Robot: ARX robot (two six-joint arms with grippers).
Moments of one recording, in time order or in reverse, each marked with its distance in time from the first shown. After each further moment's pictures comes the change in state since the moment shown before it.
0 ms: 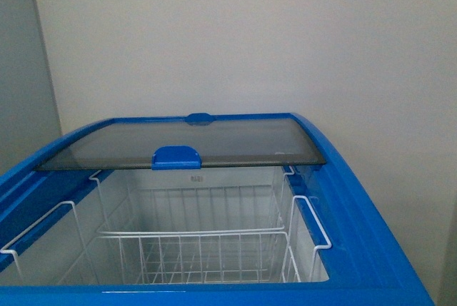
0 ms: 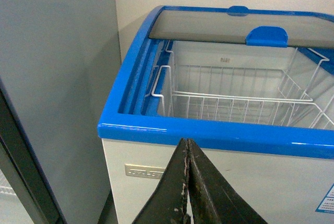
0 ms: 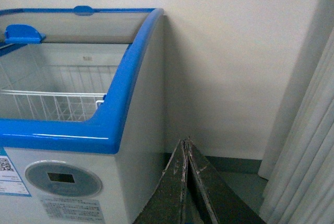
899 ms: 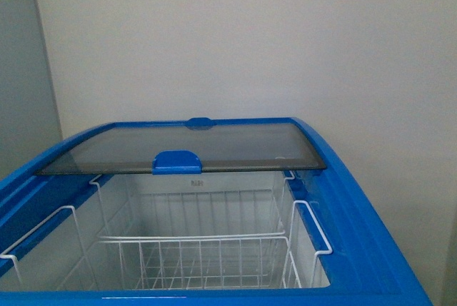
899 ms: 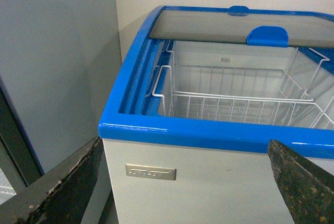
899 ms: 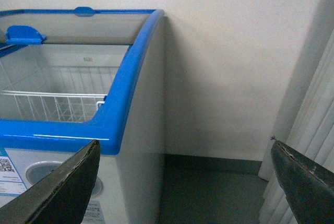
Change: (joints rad) left arm 0.000 0.000 0.000 0.000 0.000 0.002; right arm 0.000 -0.001 0.000 0.000 0.000 0.000
